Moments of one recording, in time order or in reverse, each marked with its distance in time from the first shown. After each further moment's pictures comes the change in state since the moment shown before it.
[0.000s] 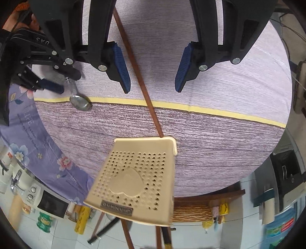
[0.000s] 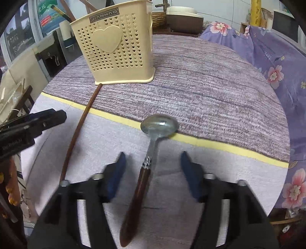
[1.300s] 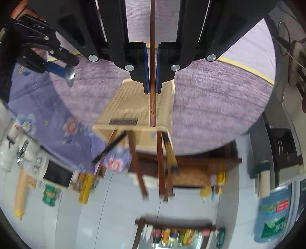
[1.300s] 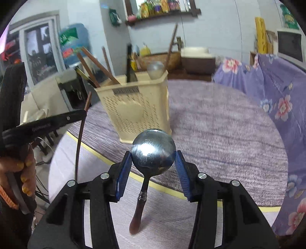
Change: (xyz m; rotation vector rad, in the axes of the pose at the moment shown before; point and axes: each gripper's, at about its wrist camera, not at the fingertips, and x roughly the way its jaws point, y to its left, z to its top) left arm -0.084 0.004 0.068 -0.022 -0.272 -0.028; right arm -0.075 -0.006 0.052 -0.030 -0.324 0.184
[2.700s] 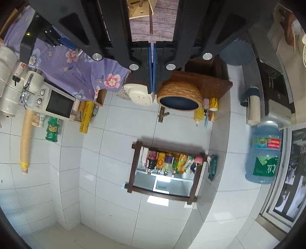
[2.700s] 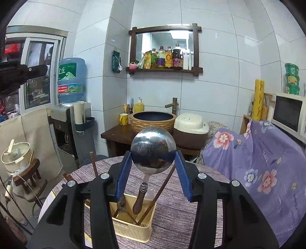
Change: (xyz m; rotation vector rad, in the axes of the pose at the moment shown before) left arm -0.078 0.026 0.183 -0.004 -0.422 0.017; right arm 0.009 0.020 0.179 -0.140 -0.294 -0.151
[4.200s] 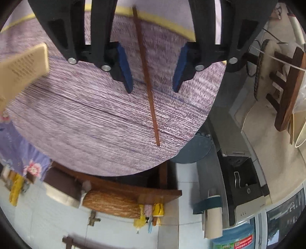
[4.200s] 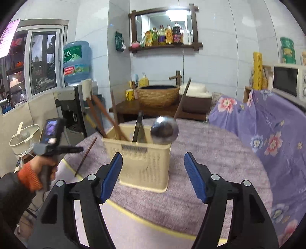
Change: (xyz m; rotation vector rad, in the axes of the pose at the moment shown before) left arm 0.128 0.169 -0.234 -0.072 0.666 0.421; right arm -0.056 0.028 -0.120 0.089 0.155 0.057
